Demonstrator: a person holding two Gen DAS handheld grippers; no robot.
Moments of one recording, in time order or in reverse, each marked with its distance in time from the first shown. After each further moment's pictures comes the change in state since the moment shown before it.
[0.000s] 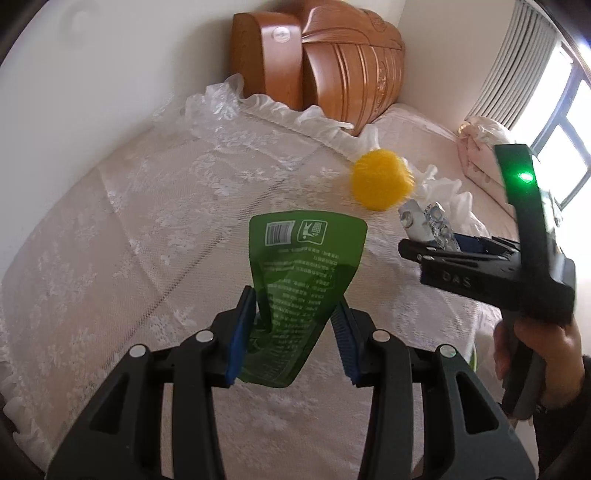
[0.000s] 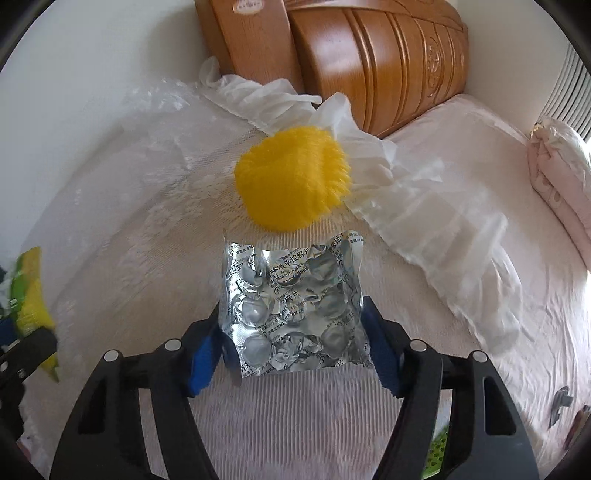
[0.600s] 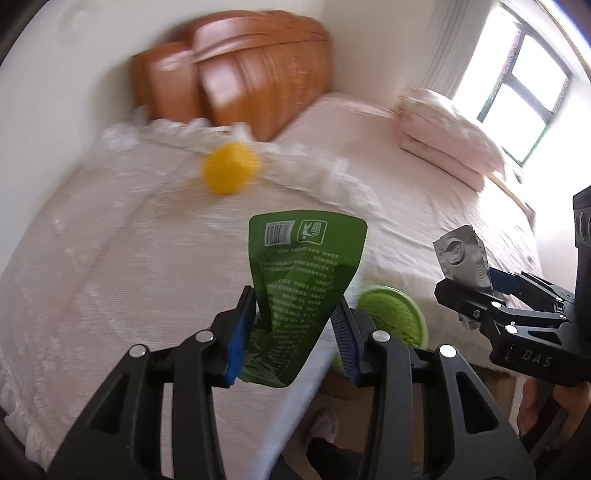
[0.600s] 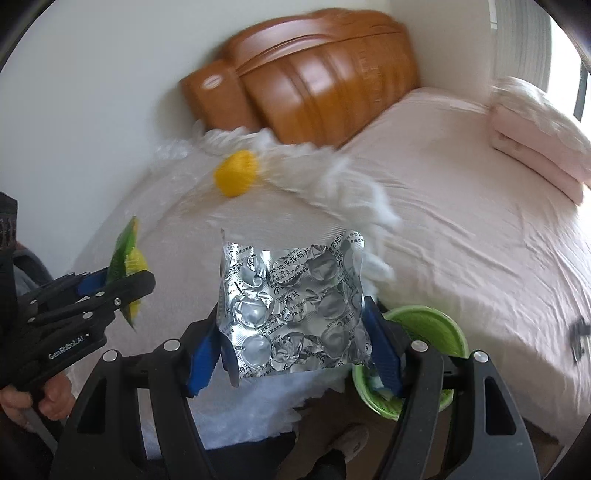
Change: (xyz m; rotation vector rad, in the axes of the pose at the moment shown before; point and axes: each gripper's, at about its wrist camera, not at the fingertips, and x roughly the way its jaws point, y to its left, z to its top) left arm -0.056 -0.158 -0.047 0.191 -0.003 -0.142; right arm -0.176 -0.121 -0.139 0.205 -0.139 0.030
